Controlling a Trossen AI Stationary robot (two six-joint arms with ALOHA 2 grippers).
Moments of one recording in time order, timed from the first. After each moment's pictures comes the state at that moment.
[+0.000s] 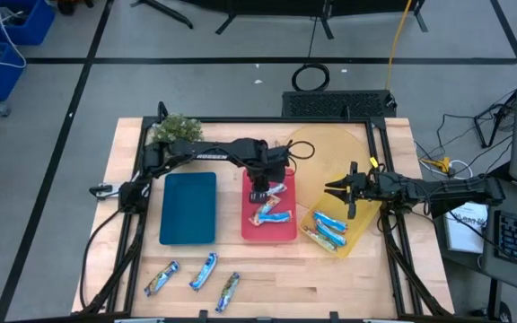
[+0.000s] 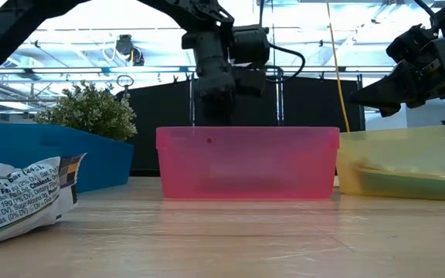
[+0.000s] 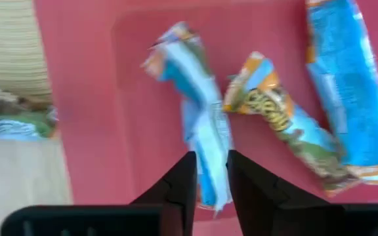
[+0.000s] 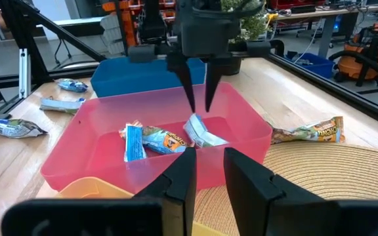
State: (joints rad) left arm 0.17 2.15 1.80 -0.99 0.13 0.26; right arm 0.01 0.25 0.02 0.07 0.15 0.11
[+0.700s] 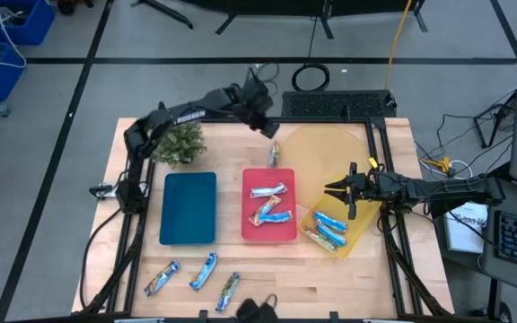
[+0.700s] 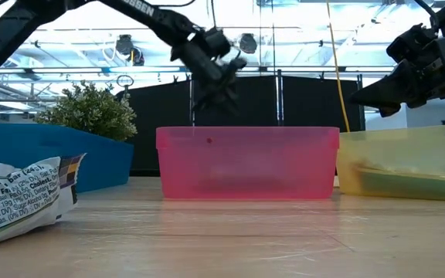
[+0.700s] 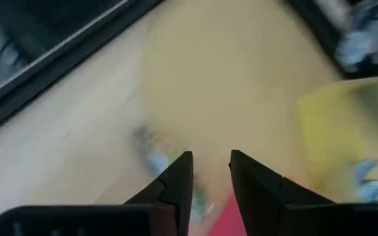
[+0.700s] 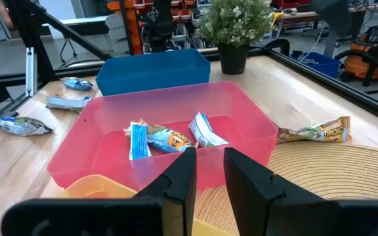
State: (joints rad) left arm 0.54 2.05 1.82 -0.68 0.33 -0.35; right arm 0.01 0.25 0.02 0.07 0.13 0.11
